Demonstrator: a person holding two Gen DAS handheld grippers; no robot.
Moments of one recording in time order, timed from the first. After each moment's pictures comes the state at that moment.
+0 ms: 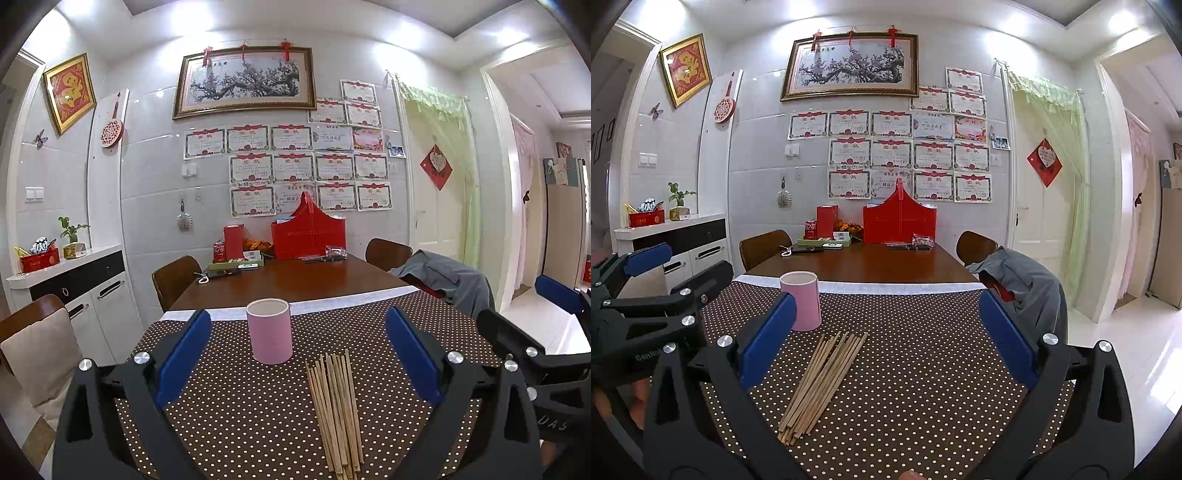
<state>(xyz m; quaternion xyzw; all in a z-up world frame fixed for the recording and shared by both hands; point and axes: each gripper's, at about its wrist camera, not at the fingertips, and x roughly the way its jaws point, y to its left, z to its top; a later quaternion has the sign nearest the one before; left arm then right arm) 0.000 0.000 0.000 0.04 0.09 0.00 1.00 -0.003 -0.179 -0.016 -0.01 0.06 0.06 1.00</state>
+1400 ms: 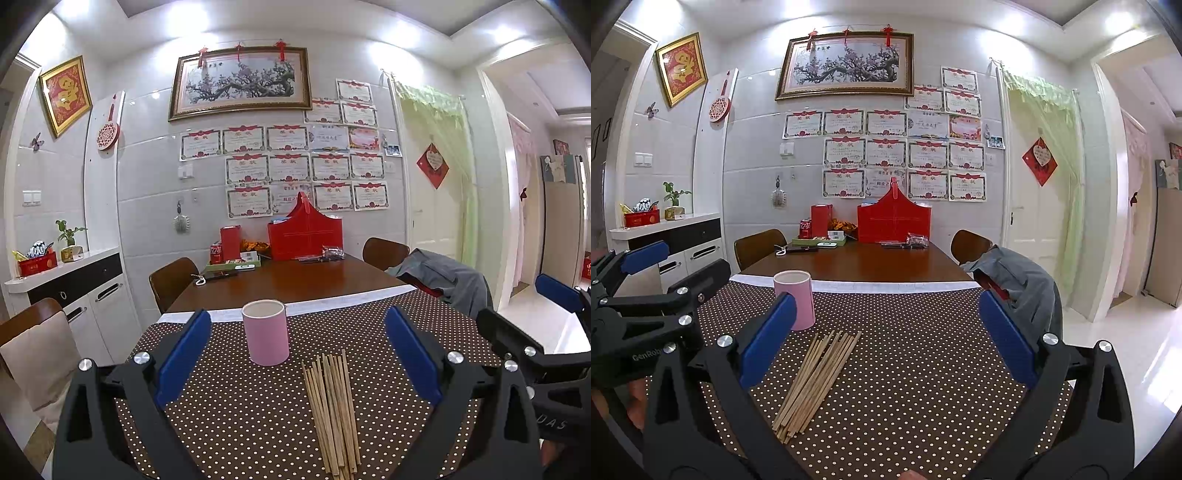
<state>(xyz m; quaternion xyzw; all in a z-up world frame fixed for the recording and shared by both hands) -0.002 -0.005 0.006 0.04 0.09 -0.01 1.00 -0.002 -0.195 -0.017 -0.01 0.07 0.05 1.00</state>
